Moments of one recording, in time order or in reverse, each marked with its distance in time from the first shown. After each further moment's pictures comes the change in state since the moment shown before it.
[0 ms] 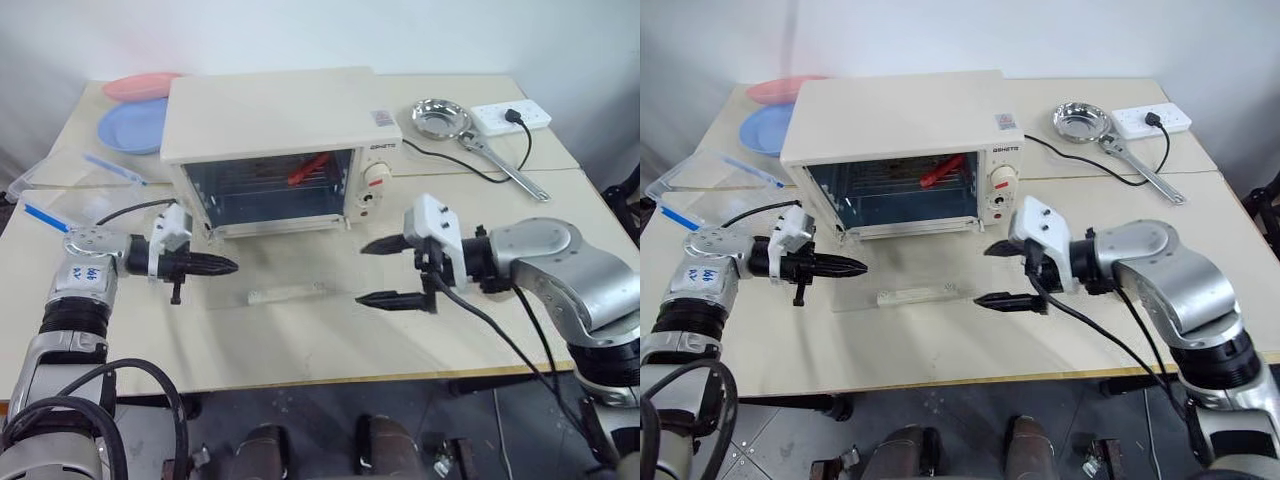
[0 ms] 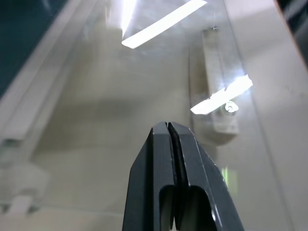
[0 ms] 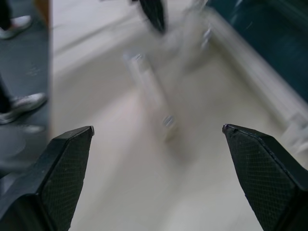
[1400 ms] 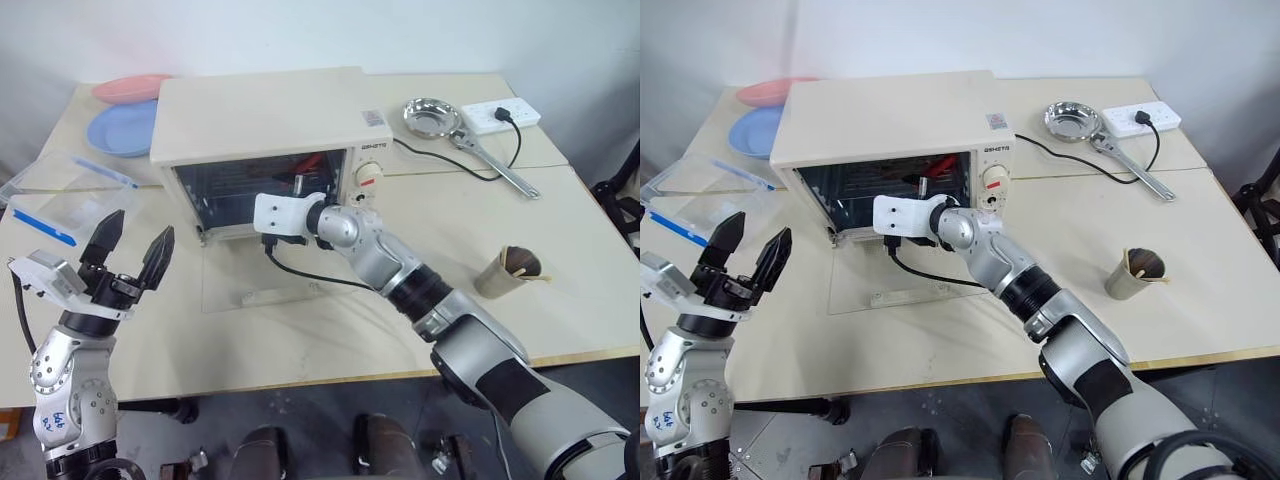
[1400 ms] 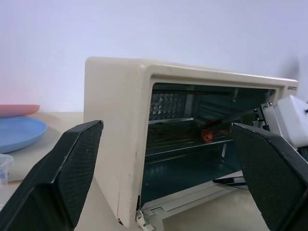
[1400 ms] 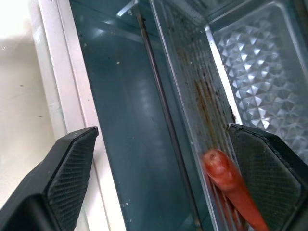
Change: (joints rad) left arm 0.717 -0.389 0.555 -0.945 -0.454 0.052 0.898; right arm -0.423 0.600 0.429 0.986 -0.904 -0.740 -0.598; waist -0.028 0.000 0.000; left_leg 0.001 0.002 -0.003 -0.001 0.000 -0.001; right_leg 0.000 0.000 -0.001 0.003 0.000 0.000
